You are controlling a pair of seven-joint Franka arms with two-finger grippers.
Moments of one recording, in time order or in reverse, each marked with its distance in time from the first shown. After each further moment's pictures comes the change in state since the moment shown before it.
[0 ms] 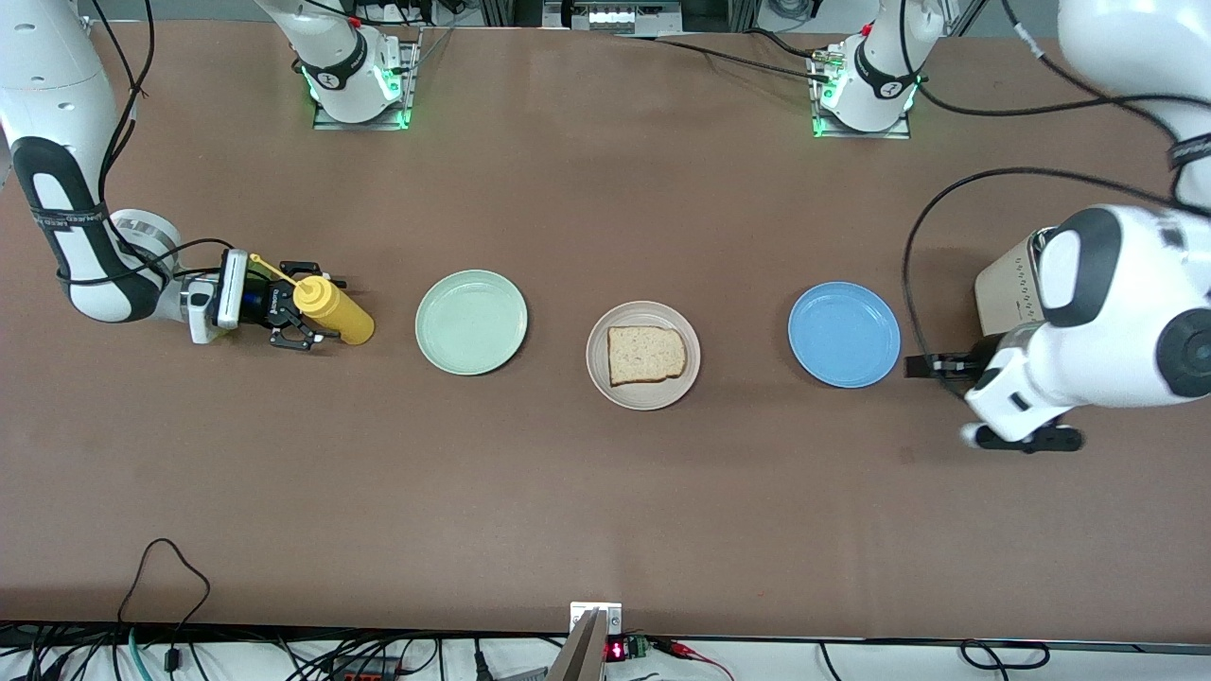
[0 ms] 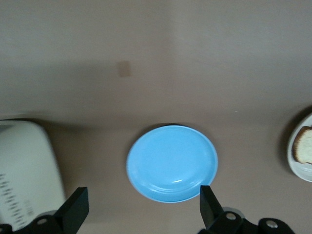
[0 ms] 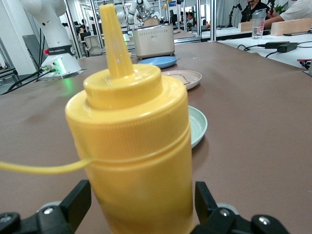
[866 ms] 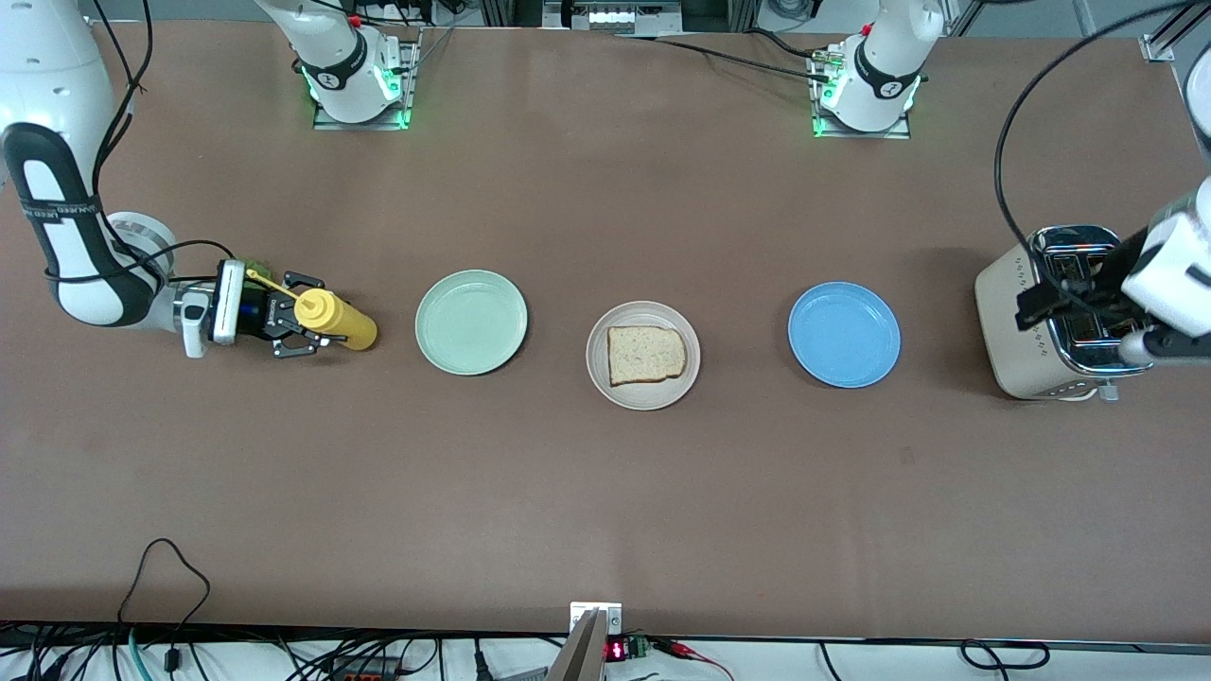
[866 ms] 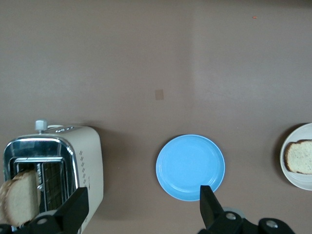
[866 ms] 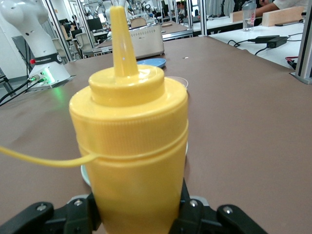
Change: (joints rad) left arm 0.051 -0.338 -0.002 -0.156 0.040 0.055 -0.001; right arm 0.031 -0.087 0.062 0.047 0.005 0.057 0.232
